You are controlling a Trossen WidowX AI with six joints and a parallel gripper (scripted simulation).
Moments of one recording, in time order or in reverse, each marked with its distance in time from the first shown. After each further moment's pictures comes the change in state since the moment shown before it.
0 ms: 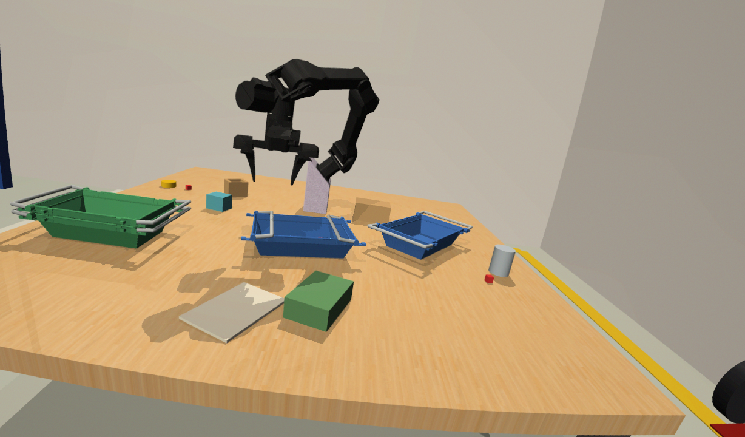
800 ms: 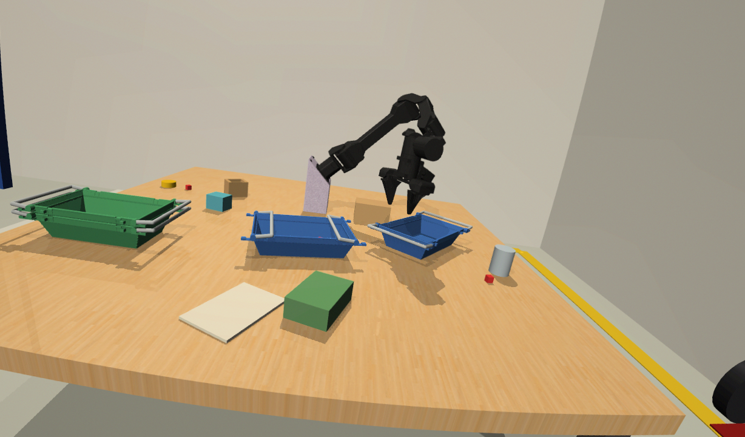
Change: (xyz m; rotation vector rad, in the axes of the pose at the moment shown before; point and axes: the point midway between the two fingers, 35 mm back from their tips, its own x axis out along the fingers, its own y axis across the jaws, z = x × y) arm 0.046 0.358 -0.053 -1.817 0.033 0.015
